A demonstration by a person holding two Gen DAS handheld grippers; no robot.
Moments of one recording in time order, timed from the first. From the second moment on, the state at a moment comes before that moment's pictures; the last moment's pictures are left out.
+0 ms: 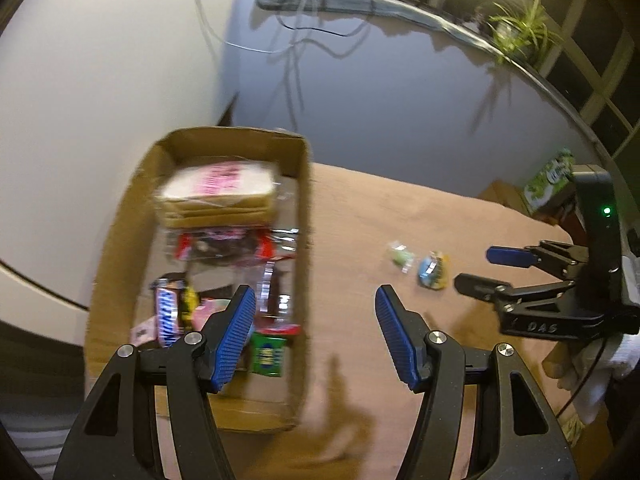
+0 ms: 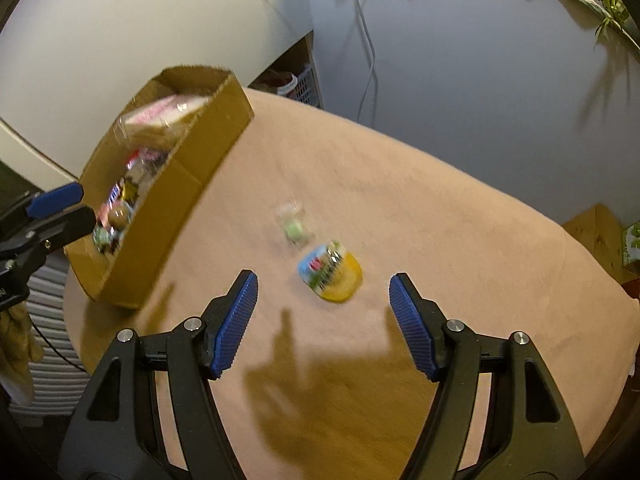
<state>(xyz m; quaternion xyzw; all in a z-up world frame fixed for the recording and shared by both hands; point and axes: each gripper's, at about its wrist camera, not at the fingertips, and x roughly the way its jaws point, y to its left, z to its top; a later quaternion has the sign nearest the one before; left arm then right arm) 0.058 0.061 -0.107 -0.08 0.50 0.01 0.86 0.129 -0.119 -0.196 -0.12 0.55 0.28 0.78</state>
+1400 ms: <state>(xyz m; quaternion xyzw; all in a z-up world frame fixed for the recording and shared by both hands) 0.149 -0.010 -0.190 -0.13 0.58 -0.04 0.80 0.150 -0.111 -0.250 -0.09 0.56 0.30 0.77</state>
